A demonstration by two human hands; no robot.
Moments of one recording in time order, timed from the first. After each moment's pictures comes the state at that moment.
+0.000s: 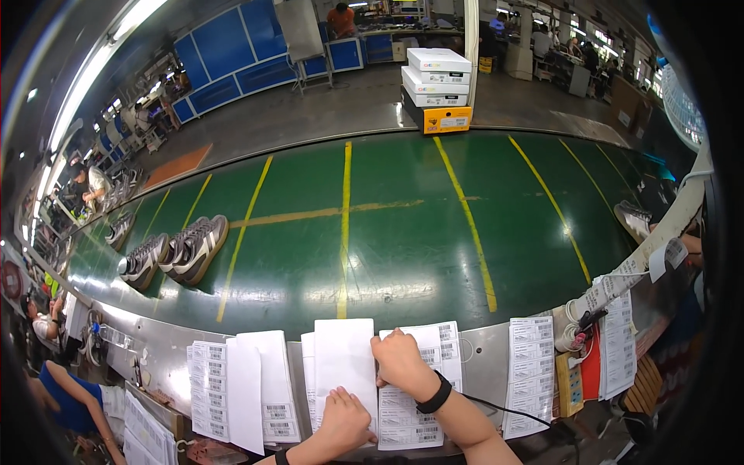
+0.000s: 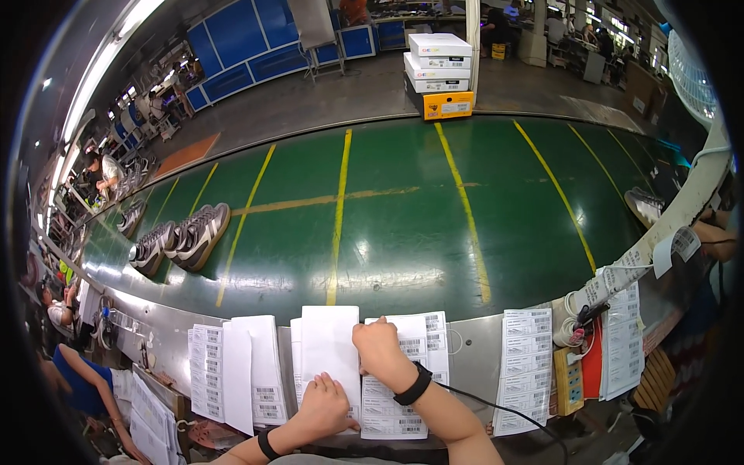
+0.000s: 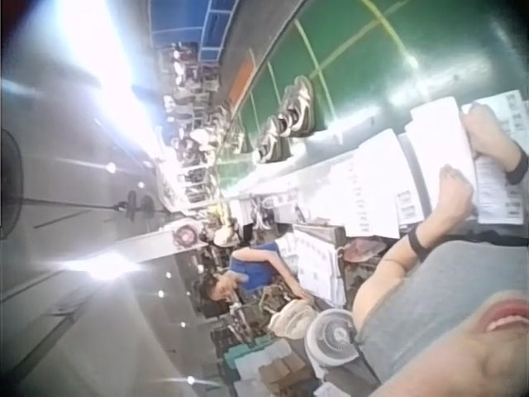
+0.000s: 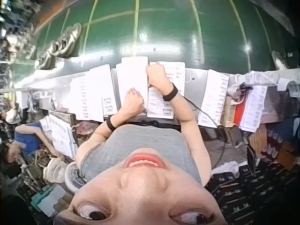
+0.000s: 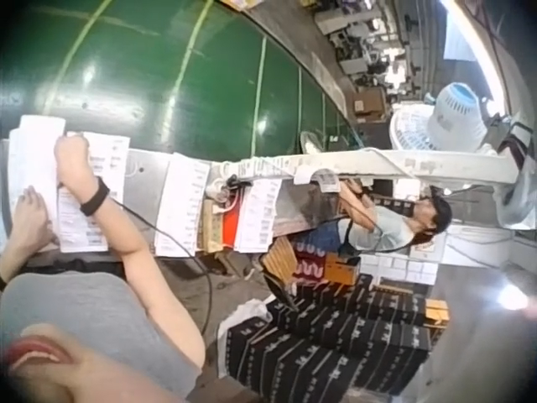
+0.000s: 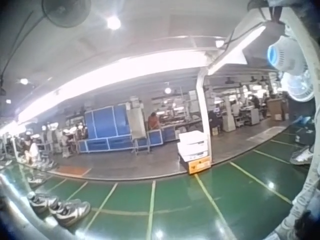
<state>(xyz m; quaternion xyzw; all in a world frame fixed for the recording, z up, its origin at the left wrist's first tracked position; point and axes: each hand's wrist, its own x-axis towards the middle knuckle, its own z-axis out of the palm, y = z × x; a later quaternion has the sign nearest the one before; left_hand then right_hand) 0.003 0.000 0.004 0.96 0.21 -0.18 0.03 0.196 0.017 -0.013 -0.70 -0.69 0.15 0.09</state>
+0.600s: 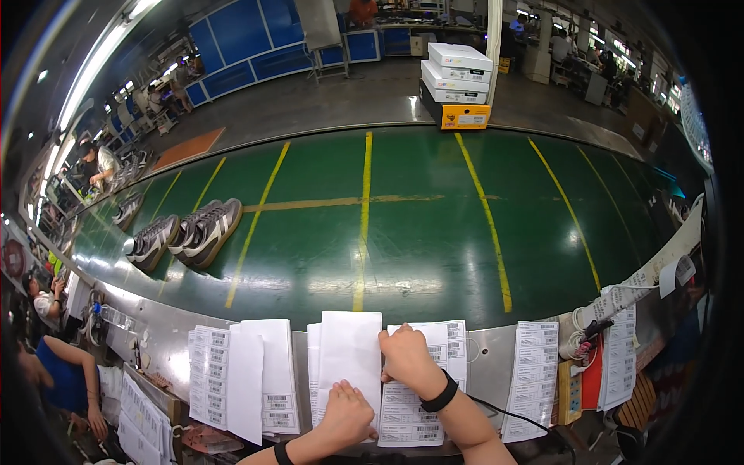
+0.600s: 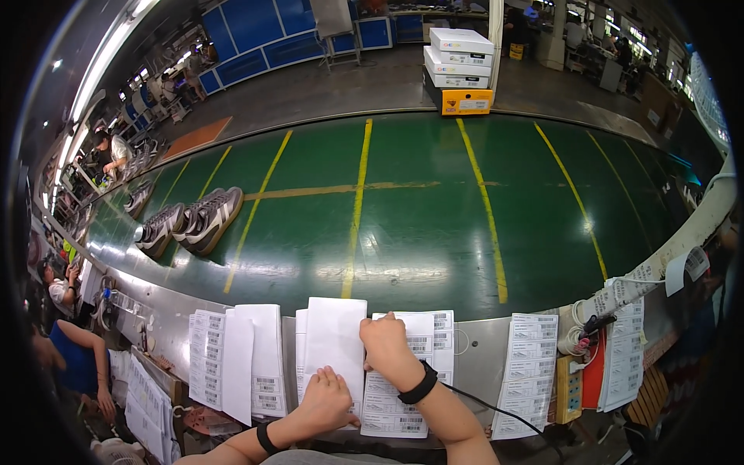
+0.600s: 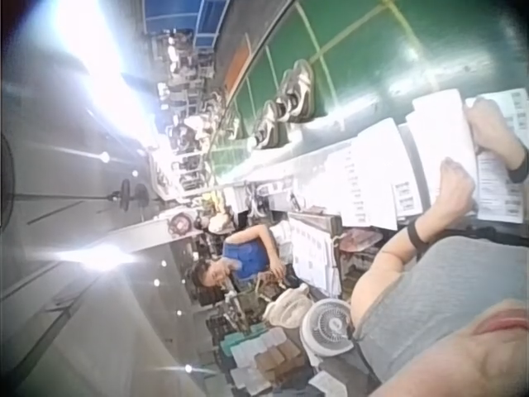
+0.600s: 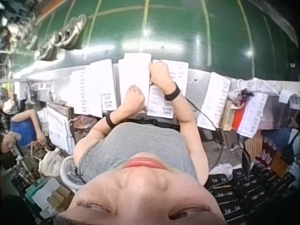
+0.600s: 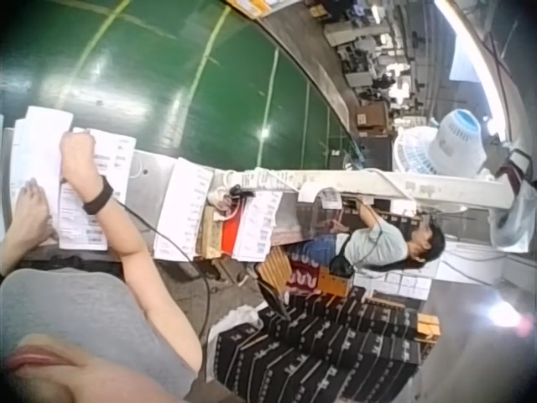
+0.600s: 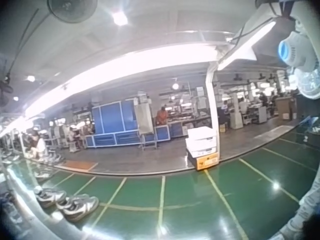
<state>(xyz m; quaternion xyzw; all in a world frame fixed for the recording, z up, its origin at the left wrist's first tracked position) 0.004 0.000 0.005 0.95 0.23 -0.19 0.07 0.196 0.017 -0.013 -0.70 -0.69 0.13 0.09</state>
